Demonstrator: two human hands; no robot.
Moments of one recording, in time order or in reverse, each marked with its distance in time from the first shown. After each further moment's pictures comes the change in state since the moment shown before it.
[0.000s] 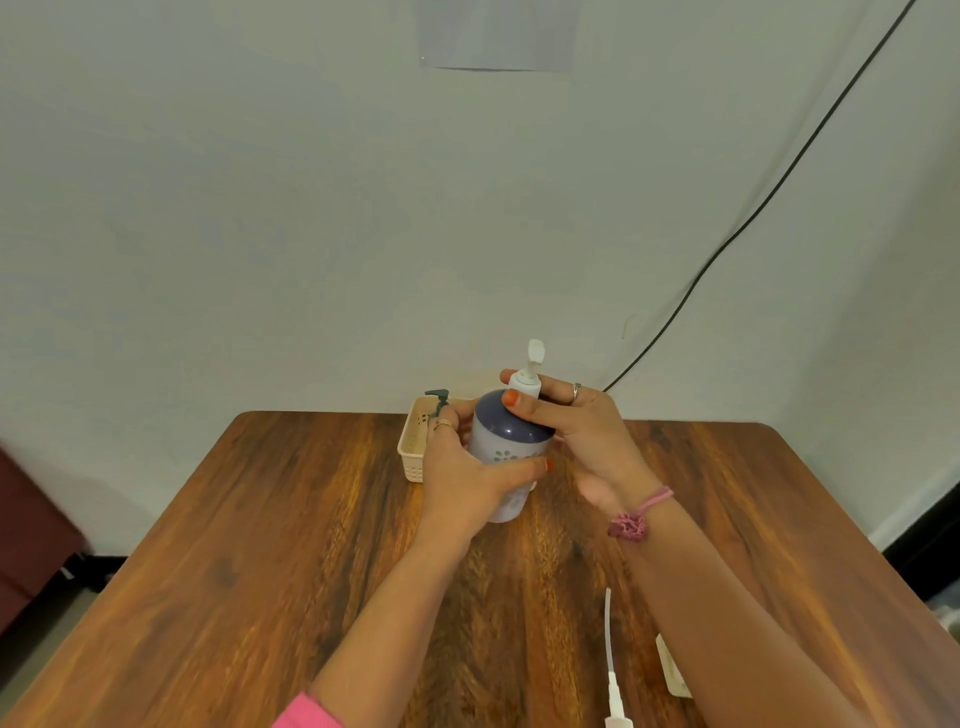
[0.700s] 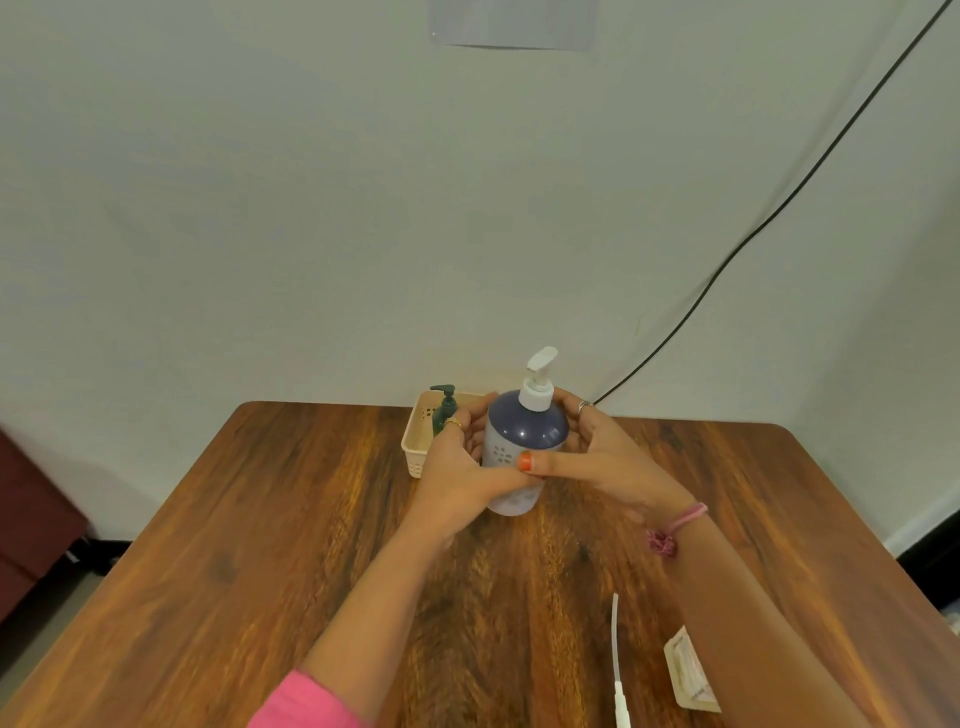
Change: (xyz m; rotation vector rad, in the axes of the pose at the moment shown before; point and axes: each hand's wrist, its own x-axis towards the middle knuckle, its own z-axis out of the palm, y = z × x) left_hand 0.026 -0.026 -0.011 -0.059 -0.206 -0.070; right_hand 0.015 0.020 -0.033 -0.280 -0.285 0.069
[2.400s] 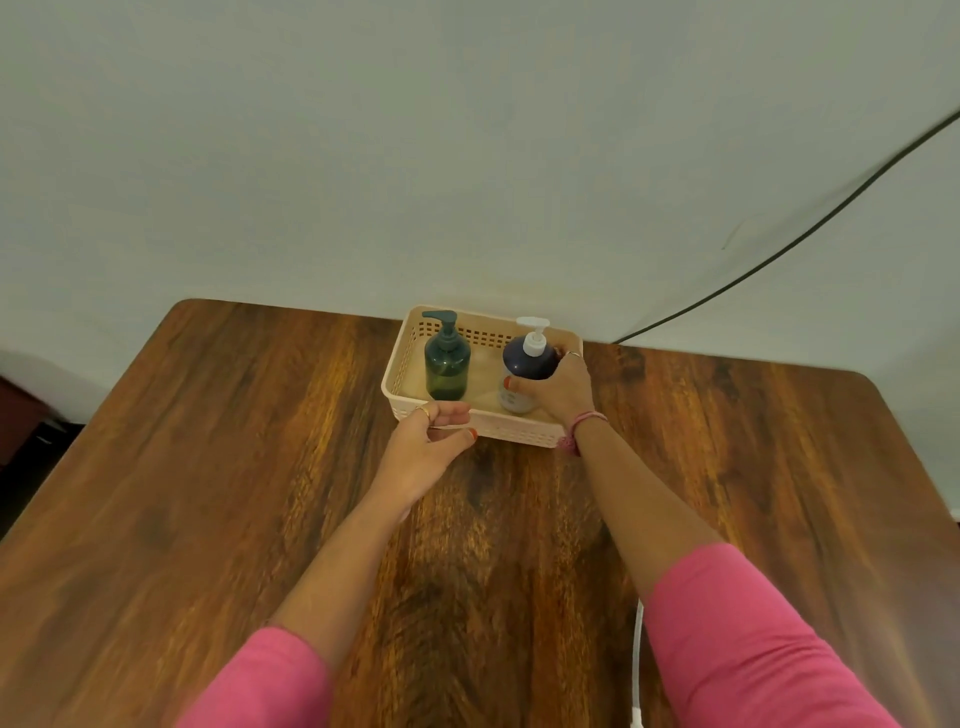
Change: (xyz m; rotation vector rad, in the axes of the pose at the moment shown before) left_hand 0.109 -0.149 -0.031 0.190 0.029 -0.461; right_hand 0.215 0.201 -0.038 -0.456 0.454 0.303
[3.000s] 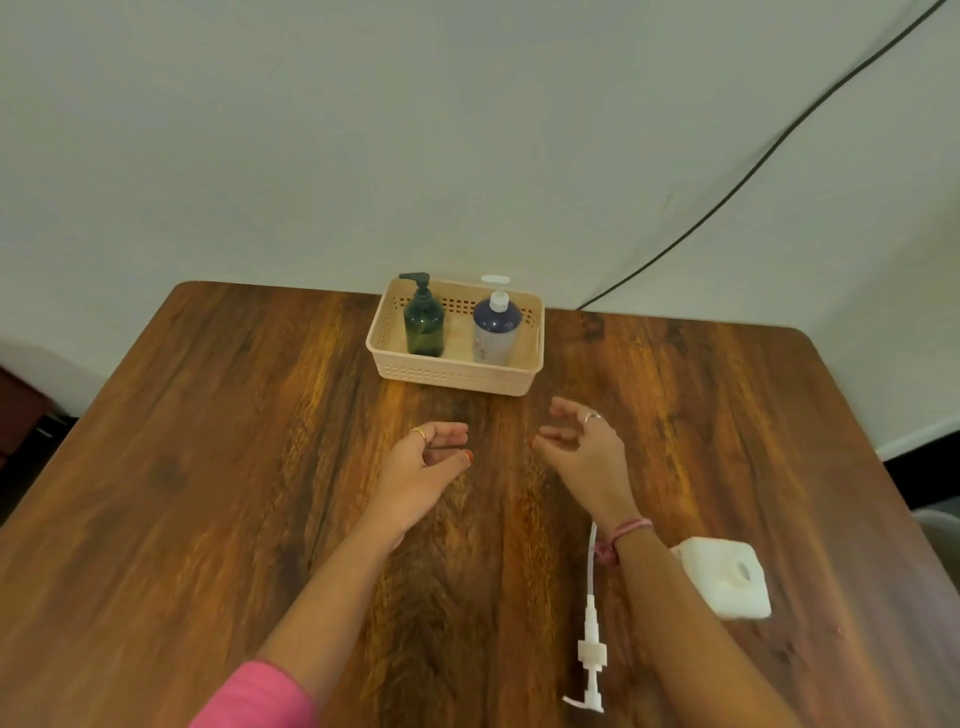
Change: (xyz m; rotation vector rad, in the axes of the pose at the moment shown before) left_hand -0.112 -0.020 0.029 -0.034 -0.026 0.039; right_hand -0.193 0.033 -0.072 0.148 -0.001 -0.042
